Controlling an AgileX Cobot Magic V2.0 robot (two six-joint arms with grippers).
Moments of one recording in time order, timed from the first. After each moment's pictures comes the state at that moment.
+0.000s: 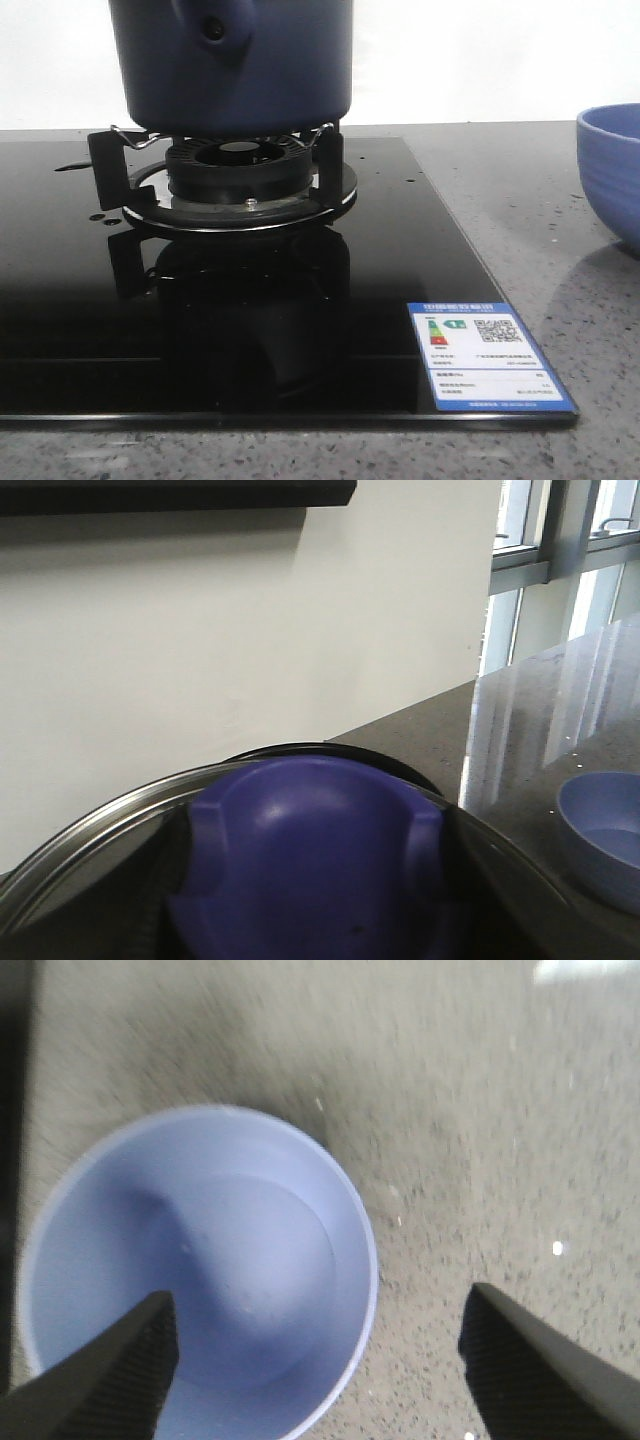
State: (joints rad) left arm -0.07 0.86 -0.74 -1.61 0.68 1.65; right arm -0.06 0.98 -1.11 0.04 1.15 0.09
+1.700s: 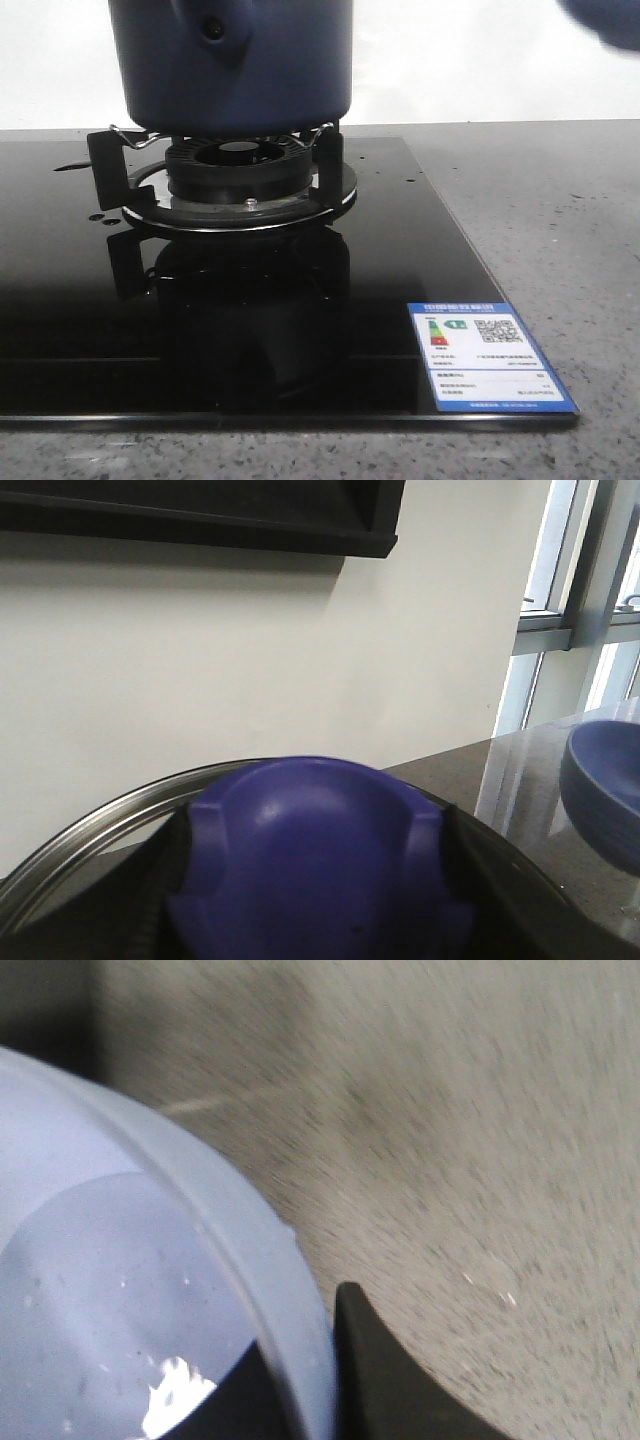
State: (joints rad) left arm -0.11 0.86 -0.74 -1.74 0.58 1.66; right arm -0.09 1.21 -1.30 0.23 1.15 0.04
